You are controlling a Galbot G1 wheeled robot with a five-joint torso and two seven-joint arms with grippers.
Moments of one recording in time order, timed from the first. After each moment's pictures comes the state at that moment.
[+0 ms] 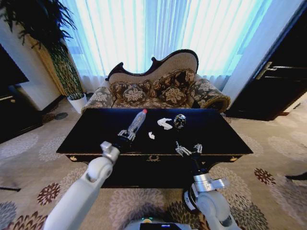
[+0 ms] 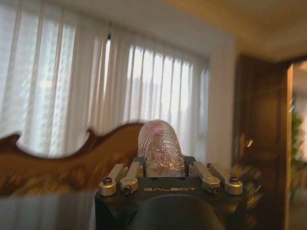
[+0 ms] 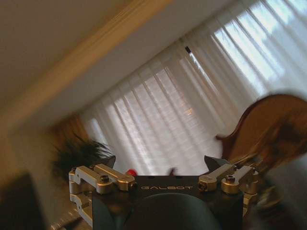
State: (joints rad) left arm 1.23 -1.09 -0.41 -2.13 -0.55 0.03 0.19; right arm -1.59 1.31 0.45 2.27 0.83 0.20 -0.20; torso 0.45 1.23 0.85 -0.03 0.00
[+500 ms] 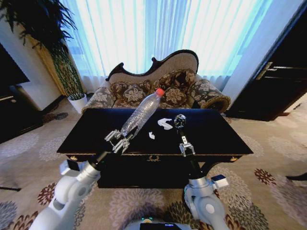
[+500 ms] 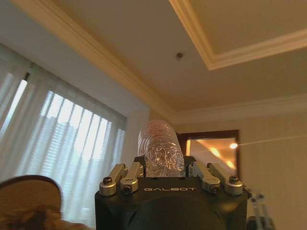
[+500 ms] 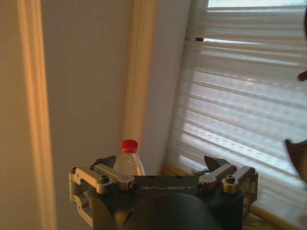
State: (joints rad) left arm 1.41 -1.06 -0.61 -2.35 -0.94 0.01 0.60; right arm -1.55 1.29 0.29 2.32 1.42 0.17 -0.45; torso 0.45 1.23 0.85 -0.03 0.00
